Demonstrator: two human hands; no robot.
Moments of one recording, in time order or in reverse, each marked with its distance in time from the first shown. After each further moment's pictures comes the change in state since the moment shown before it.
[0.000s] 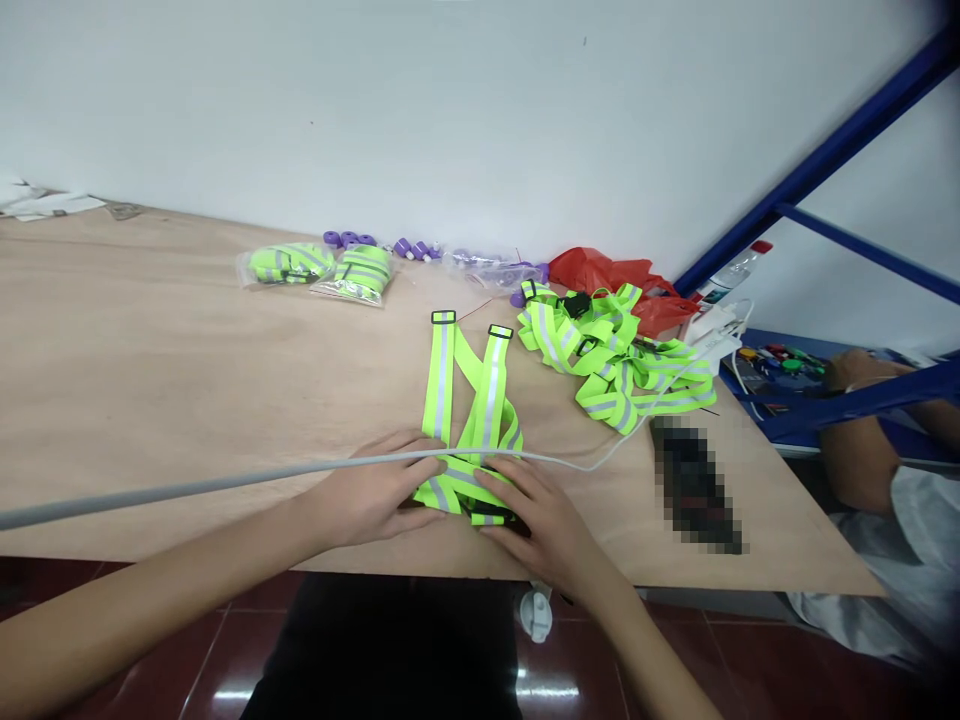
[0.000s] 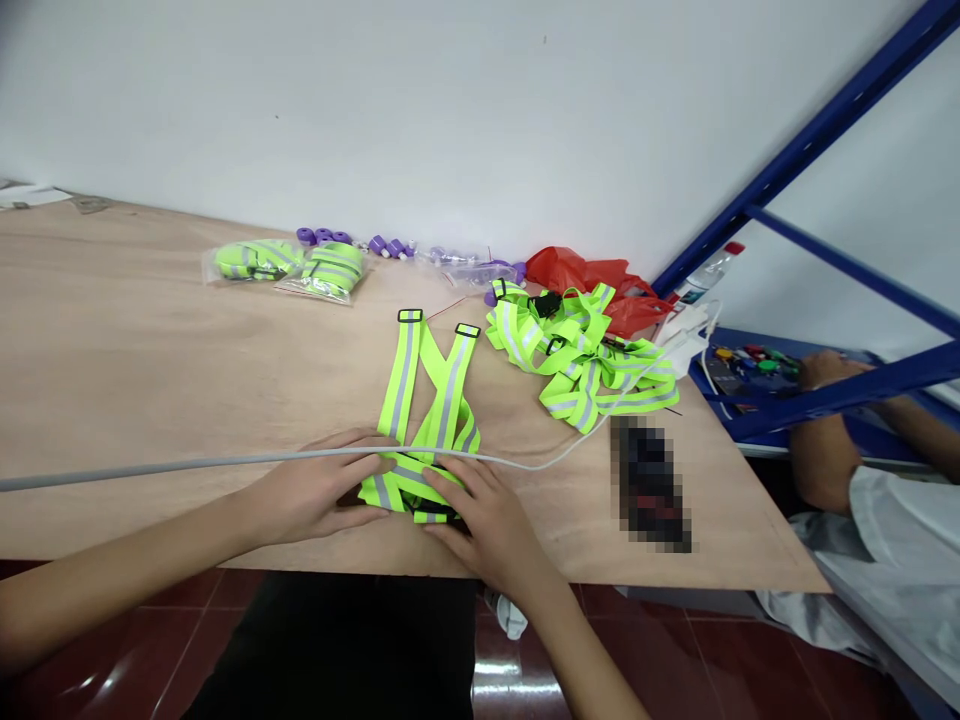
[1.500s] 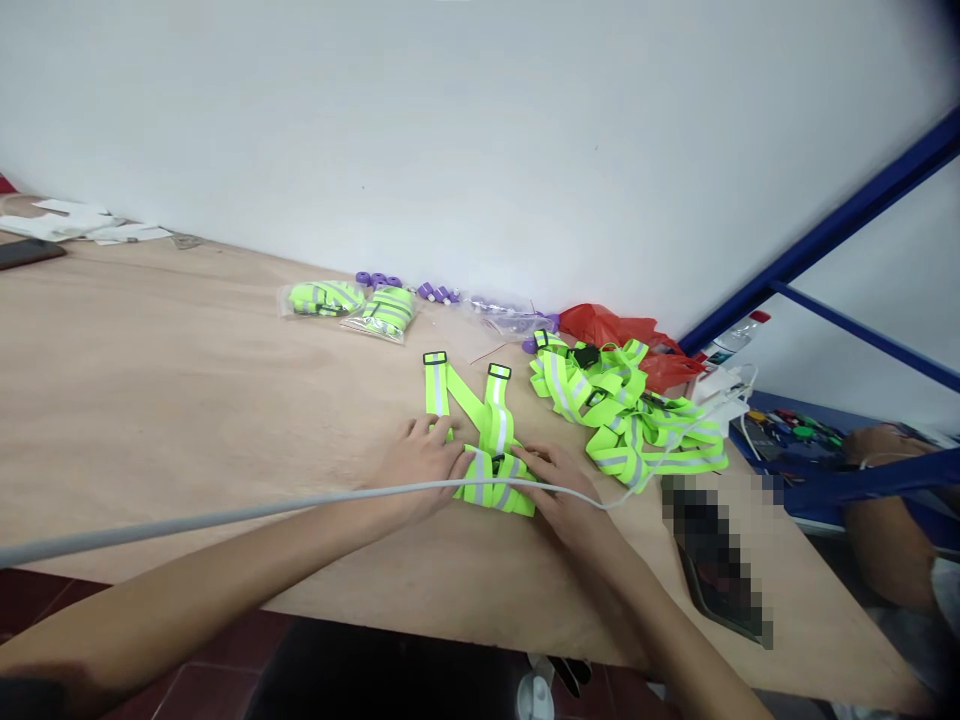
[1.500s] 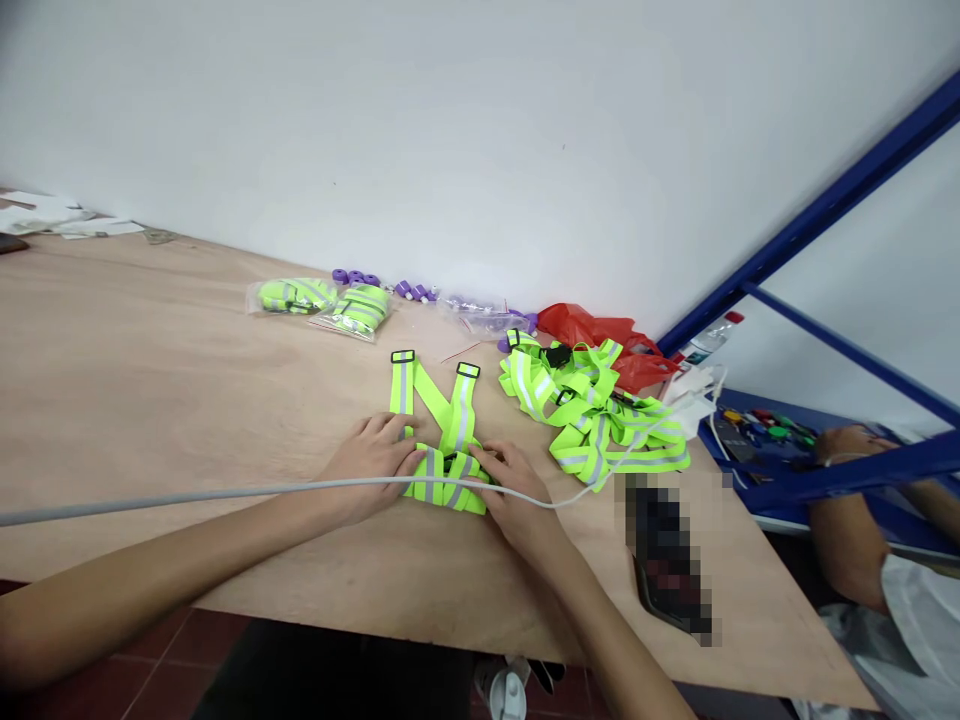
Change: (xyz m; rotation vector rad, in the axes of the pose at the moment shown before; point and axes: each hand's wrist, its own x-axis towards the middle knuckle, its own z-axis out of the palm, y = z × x) left_hand 0.058 -0.013 0.014 0.268 0.139 -0.415; right_hand 0.049 0.068 -0.013 0.073 0.065 0.287
